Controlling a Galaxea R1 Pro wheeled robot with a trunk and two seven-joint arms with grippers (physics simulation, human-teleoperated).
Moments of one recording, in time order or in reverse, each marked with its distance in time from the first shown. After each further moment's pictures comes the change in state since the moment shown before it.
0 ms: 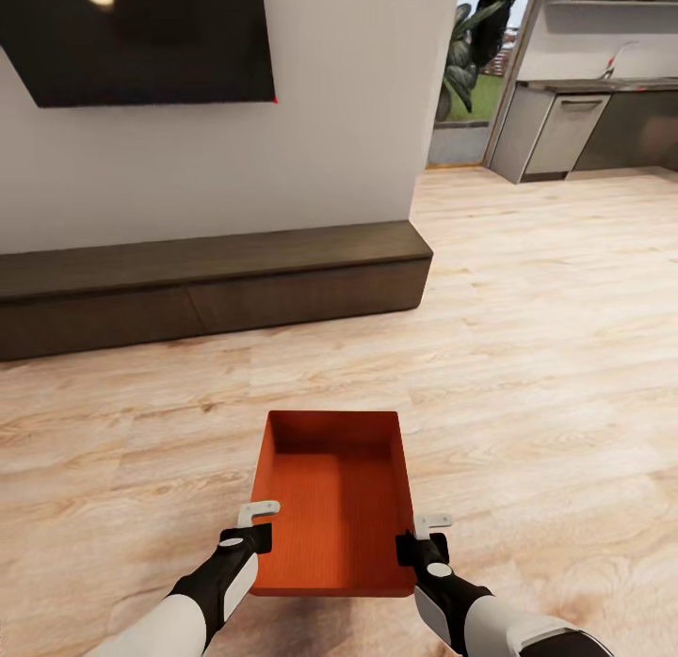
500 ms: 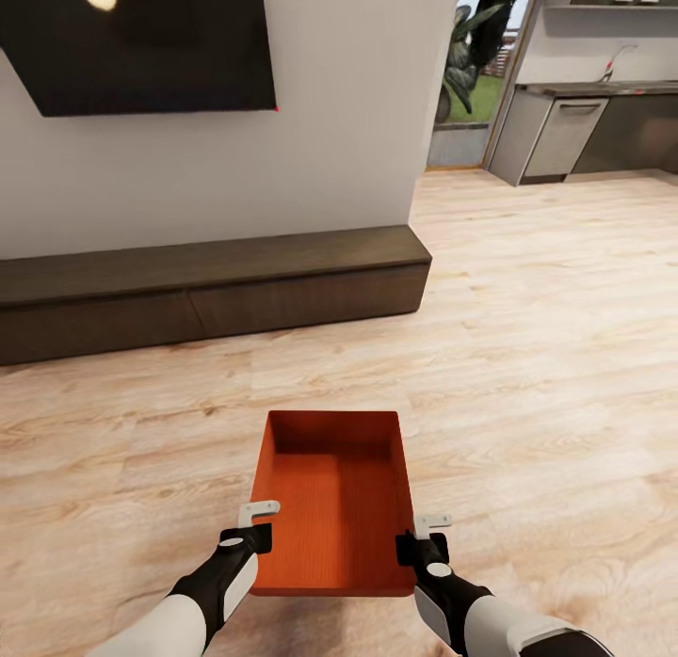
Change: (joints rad) left arm 0.000 0.000 0.001 0.000 0.000 0.000 -0.001; right arm 0.000 0.000 -0.005 -0.001 0.006 0.001 -0.001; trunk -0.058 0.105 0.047
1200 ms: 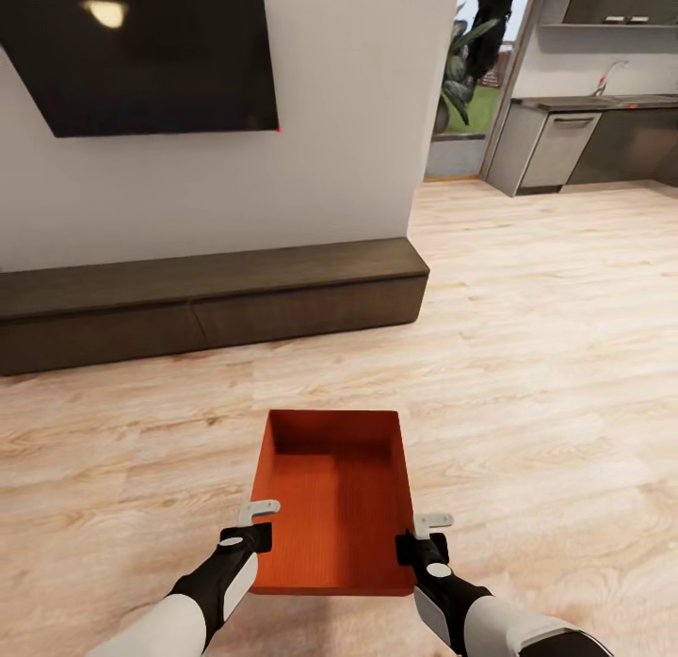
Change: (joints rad) left arm 0.000 0.000 0.001 -0.003 -0.006 0.000 -0.002; right arm 0.000 0.001 0.004 0.001 -0.007 -0.007 -0.002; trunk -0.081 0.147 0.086
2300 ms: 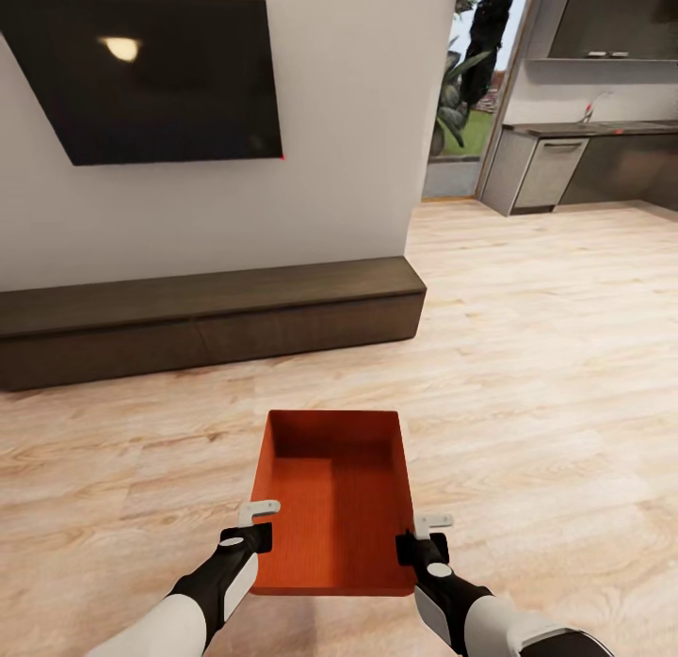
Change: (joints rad) left arm 0.000 -0.002 0.004 0.000 -0.003 0.000 0.000; right arm 0.000 -0.001 -0.006 -0.001 0.008 0.003 0.002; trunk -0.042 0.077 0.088
